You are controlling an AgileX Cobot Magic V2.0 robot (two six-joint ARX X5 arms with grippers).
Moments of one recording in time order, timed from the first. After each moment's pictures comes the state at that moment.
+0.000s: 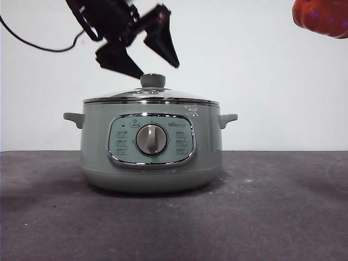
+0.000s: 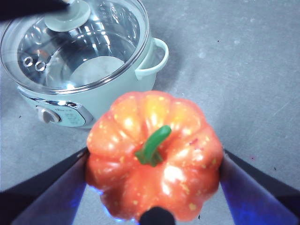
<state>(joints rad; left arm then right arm) -0.46 1.69 1.44 -0.37 0.29 0.09 0.38 0.87 1.04 -0.83 -0.08 -0.02</state>
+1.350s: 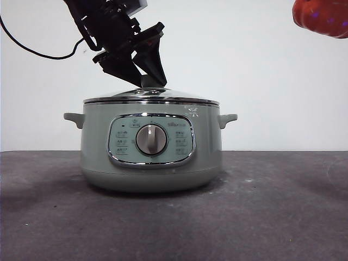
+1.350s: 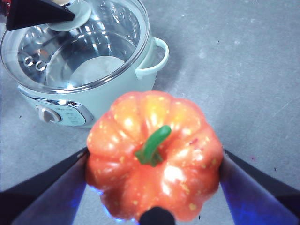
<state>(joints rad) -0.47 1.71 1.45 -0.42 0.21 0.12 0.38 0.87 1.04 -0.83 -0.08 -0.02</state>
